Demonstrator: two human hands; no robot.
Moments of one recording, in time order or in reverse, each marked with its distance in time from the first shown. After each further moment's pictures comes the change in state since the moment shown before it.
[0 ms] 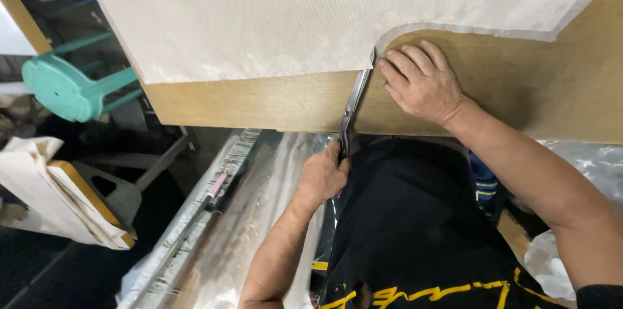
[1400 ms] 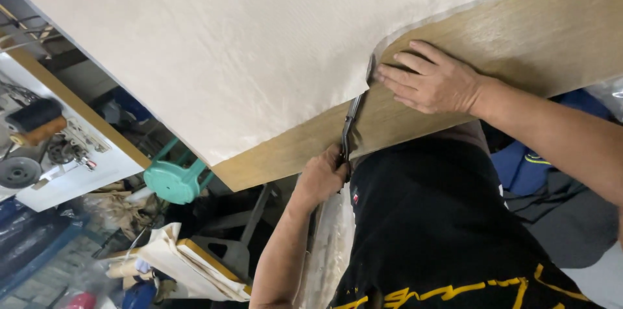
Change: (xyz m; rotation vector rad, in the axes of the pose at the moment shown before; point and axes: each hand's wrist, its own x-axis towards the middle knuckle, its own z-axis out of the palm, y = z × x) left_hand 0.029 -0.007 -0.118 0.301 -0.181 0.105; right_hand 0.005 -0.001 -0.011 -0.089 0.022 0.067
